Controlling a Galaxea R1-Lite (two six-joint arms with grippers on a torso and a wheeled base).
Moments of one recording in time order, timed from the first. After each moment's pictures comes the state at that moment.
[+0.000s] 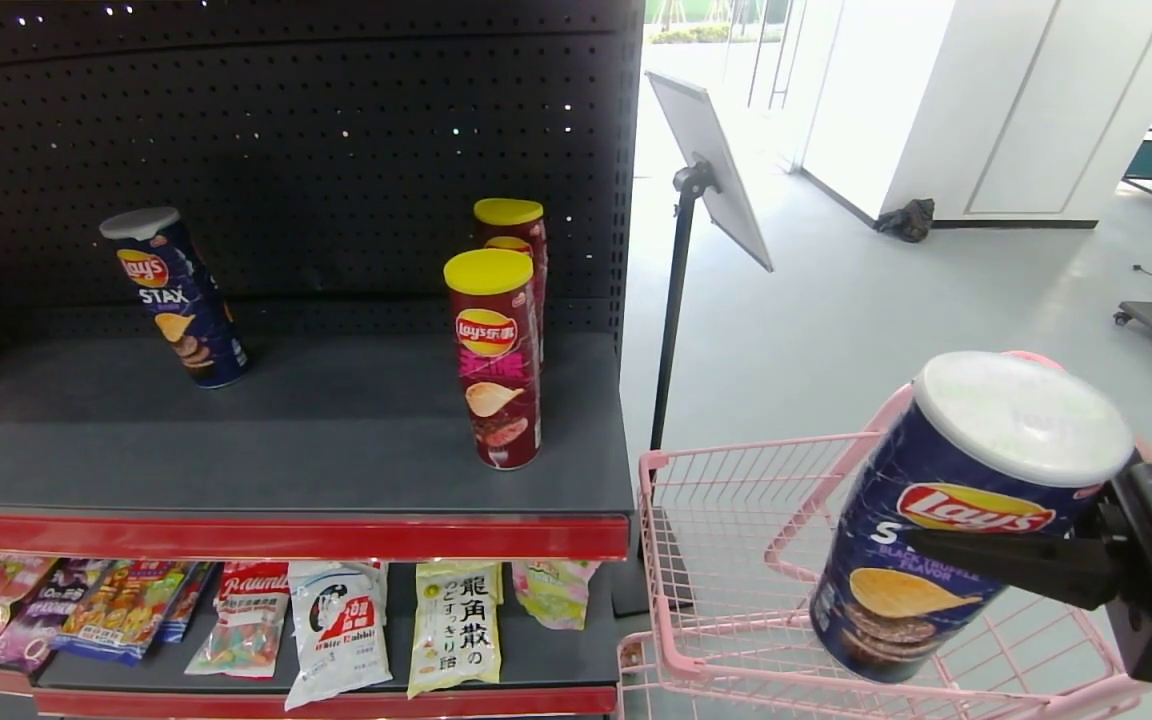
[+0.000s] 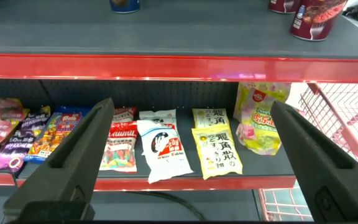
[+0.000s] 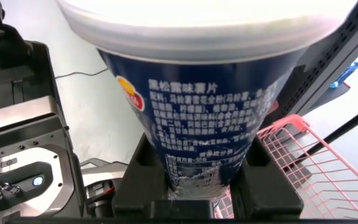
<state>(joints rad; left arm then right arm) 0.00 0.00 0.00 0.01 0.01 -0.01 0.32 1.18 -0.62 -0.20 0.73 -0.38</state>
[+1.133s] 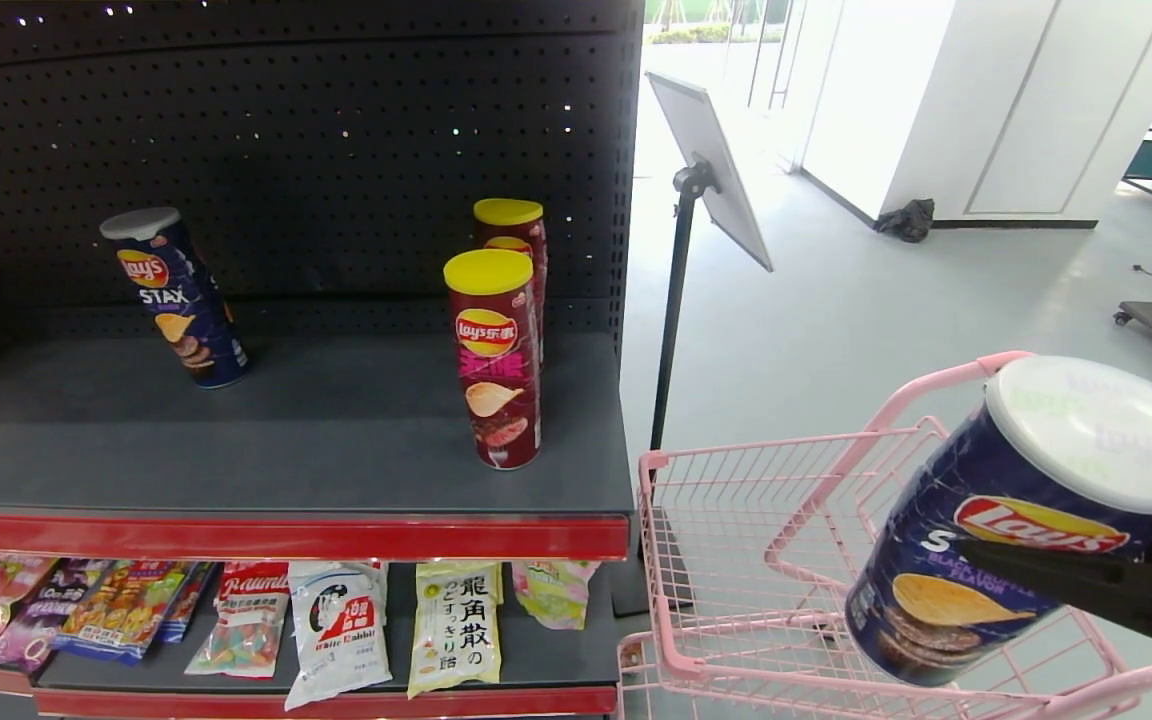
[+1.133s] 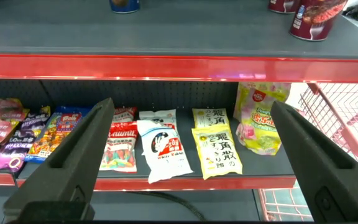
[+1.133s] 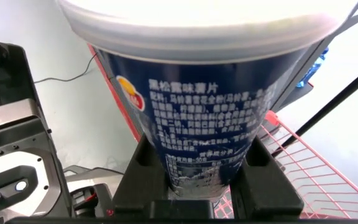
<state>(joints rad) 0.00 0.00 0.00 0.01 0.01 -0.01 0.31 1.06 -0.57 -0.20 0.64 -0.38</state>
